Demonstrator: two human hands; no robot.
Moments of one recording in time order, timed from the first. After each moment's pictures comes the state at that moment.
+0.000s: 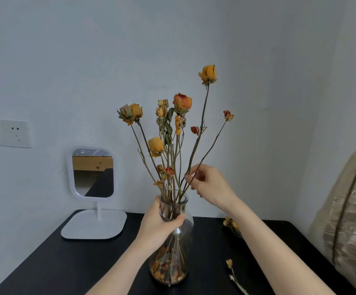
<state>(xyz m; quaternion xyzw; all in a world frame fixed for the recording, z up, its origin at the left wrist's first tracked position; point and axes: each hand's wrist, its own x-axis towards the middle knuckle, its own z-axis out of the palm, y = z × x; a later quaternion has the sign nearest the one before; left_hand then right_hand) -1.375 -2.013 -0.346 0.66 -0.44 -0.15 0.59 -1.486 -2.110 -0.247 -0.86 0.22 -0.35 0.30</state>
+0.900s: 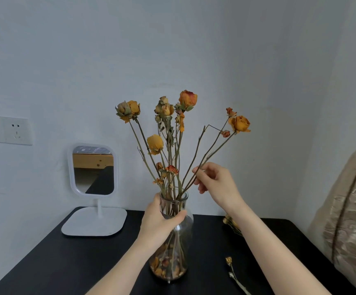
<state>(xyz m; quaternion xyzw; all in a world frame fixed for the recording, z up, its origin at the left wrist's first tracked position) -1.379 -2.018 -0.347 0.68 -0.42 -0.12 0.59 -1.493 -2.117 -0.258 -0.78 0.21 -0.42 0.41</state>
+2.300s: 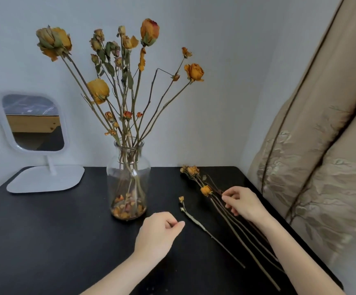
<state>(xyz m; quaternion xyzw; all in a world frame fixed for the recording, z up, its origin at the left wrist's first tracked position) -1.513 -1.987 -0.409 0.76 -0.47 -0.19 0.40 -1.683 -2.158 -0.380 -0.77 0.50 -0.23 0.33</state>
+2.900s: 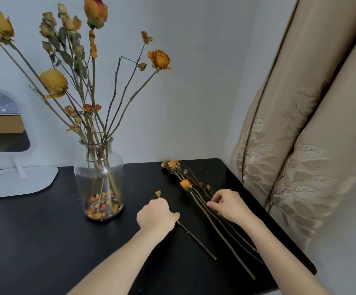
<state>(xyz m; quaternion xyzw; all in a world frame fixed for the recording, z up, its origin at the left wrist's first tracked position) -1.543 -2.068 -0.415 0.88 -0.45 -0.09 0.15 -1.704 -2.163 -0.398 -0.80 0.54 -0.13 0.23</state>
